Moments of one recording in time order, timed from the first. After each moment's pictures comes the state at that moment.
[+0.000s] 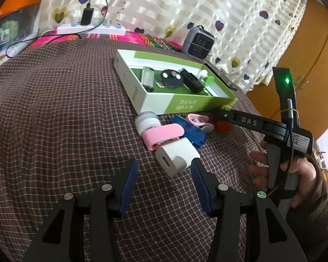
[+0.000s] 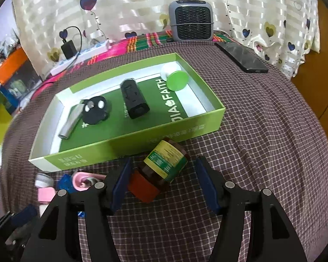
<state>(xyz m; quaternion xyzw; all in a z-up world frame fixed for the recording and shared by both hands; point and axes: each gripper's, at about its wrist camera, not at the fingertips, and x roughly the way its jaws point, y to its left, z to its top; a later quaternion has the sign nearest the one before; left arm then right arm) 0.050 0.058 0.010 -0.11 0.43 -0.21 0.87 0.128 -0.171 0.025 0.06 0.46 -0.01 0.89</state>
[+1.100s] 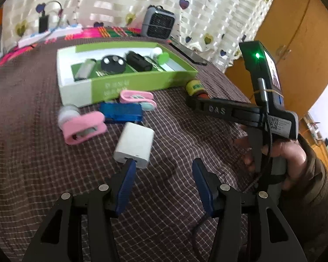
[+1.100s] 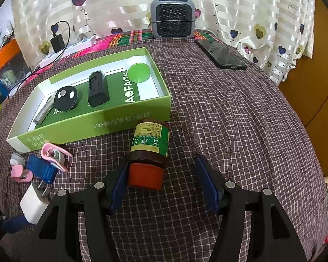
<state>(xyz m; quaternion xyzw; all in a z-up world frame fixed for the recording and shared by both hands) 0.032 -0.016 0.018 -0.05 0.44 -0.26 0.86 0.116 -0.212 0.018 0.02 0.46 -0.02 0.89</state>
